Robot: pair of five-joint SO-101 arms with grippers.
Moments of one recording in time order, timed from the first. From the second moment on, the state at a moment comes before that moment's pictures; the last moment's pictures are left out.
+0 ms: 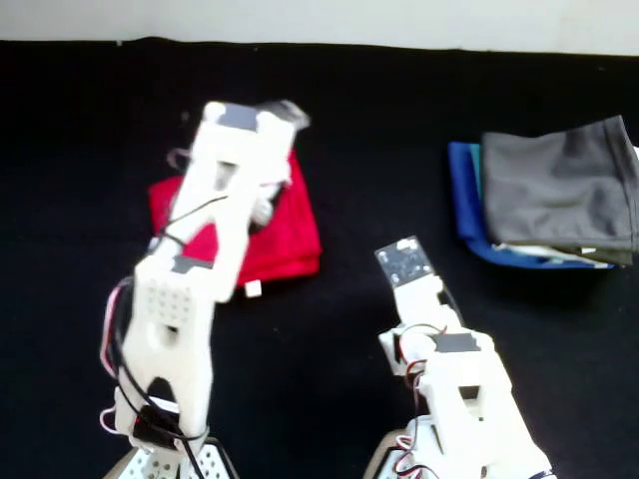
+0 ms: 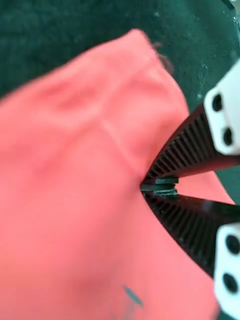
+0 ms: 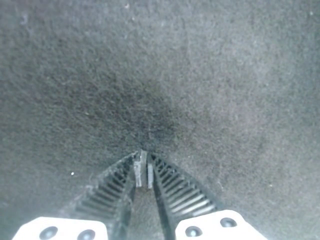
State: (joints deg) left arm 9.1 49.0 -42.4 94.6 -11.4; right arm -9.7 -39.0 81.6 37.1 20.2
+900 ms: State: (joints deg) left arm -16.0 1.1 -9.4 93.5 -11.5; right arm -9.7 -39.0 81.6 37.1 20.2
